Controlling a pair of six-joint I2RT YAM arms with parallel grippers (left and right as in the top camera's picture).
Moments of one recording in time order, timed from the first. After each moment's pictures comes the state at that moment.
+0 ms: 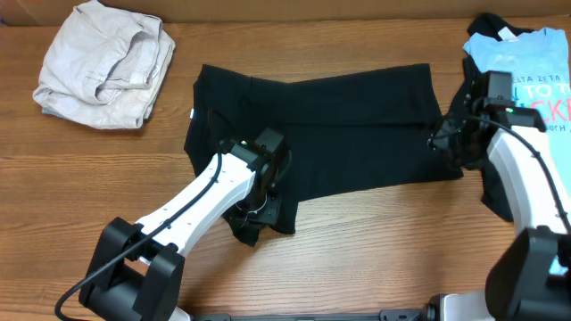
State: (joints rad) left arm -0.56 1.70 1.16 -1.18 0.12 -0.37; right arm -0.14 1.65 1.24 -0.89 -0.04 0.43
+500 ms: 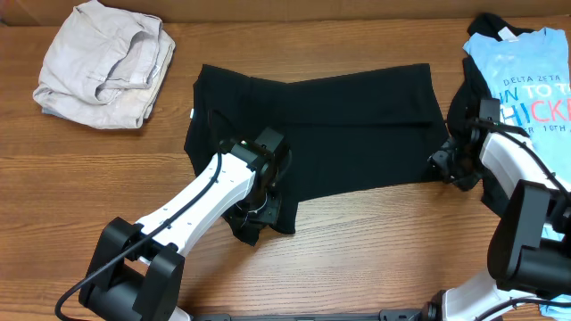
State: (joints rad) left arm -0.56 1.70 1.16 -1.17 0.12 -0.36; right arm -0.22 1.81 1.09 -0.70 0.02 0.55
